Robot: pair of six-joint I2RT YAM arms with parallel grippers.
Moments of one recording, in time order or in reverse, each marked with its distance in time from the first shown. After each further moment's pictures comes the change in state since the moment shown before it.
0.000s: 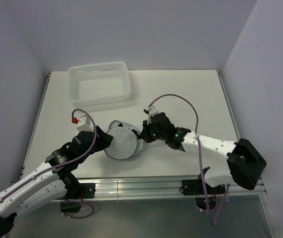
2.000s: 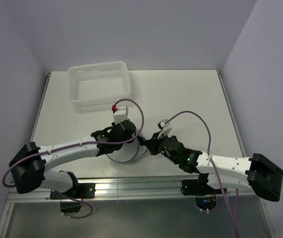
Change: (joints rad) left arm -0.208 0.727 0.352 0.158 -0.245 0.123; right arm 0.224 -0.352 -0.455 0.388 0.357 0.153
